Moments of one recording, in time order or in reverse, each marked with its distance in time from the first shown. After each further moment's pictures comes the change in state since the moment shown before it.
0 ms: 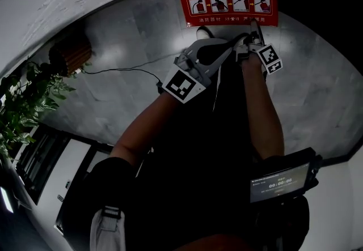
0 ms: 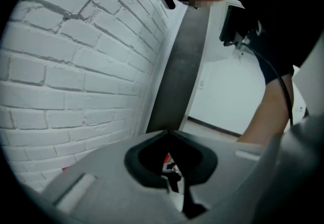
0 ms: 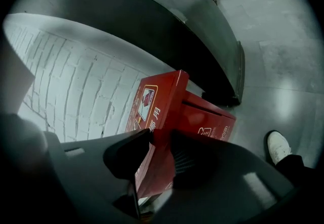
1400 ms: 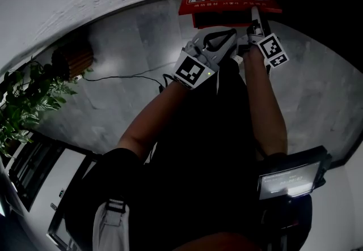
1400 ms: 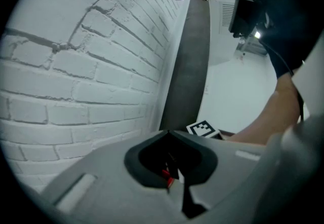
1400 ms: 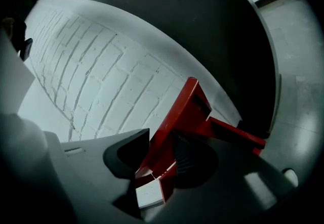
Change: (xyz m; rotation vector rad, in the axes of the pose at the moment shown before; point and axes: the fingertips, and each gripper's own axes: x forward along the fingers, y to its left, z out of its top) left arm -0.012 0.012 0.076 0.073 -0.104 0.070; right arm -0.019 0.195 0.064 -0.256 -0.091 0.169
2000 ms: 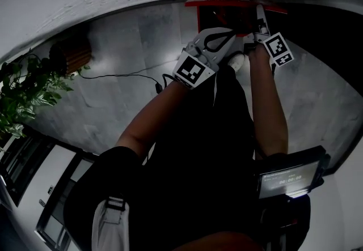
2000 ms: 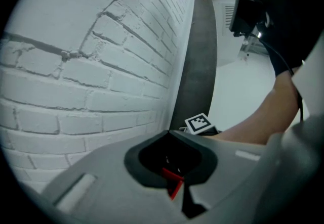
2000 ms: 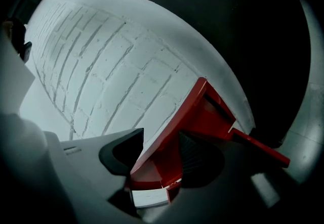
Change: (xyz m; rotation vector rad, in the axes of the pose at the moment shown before) left arm -0.010 0.043 0.020 0.002 -0.025 0.061; right arm 0.050 0.041 0.025 -0.062 0.029 0.070
